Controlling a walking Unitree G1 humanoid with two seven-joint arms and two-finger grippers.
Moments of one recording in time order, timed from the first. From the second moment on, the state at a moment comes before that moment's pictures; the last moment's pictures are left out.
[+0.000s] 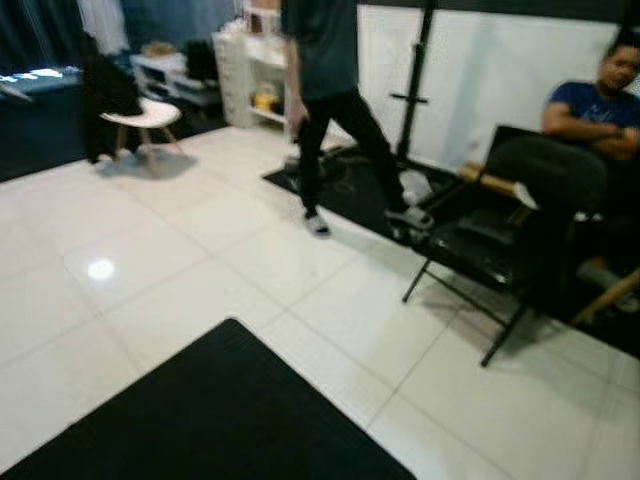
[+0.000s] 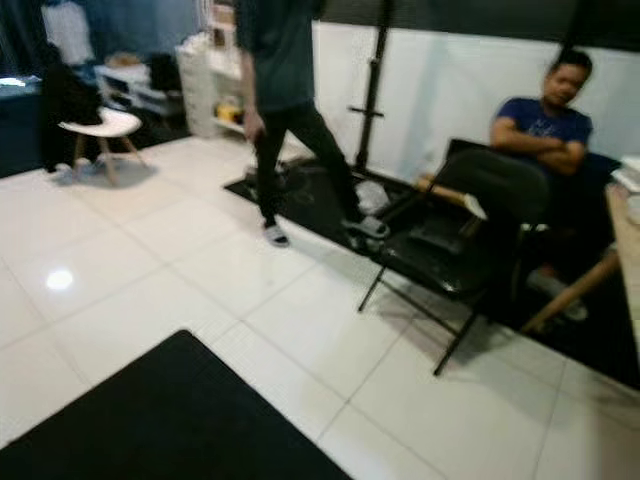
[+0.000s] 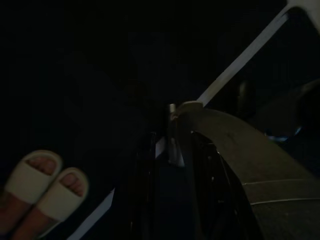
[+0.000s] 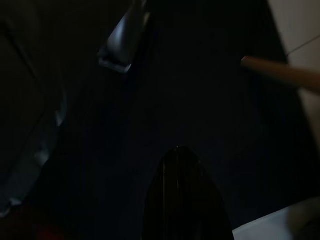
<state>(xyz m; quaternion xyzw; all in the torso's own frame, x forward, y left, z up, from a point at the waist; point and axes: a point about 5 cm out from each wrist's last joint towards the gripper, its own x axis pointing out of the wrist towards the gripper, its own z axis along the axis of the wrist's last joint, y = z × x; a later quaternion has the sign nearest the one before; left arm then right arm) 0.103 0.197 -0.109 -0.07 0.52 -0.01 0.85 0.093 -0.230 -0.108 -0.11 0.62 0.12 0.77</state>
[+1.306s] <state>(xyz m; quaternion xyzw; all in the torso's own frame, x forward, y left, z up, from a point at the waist) 0.115 0.191 -0.106 -0.08 0.50 -0.02 0.86 0.112 -0.230 -0.103 -0.13 0.59 0.12 0.78</state>
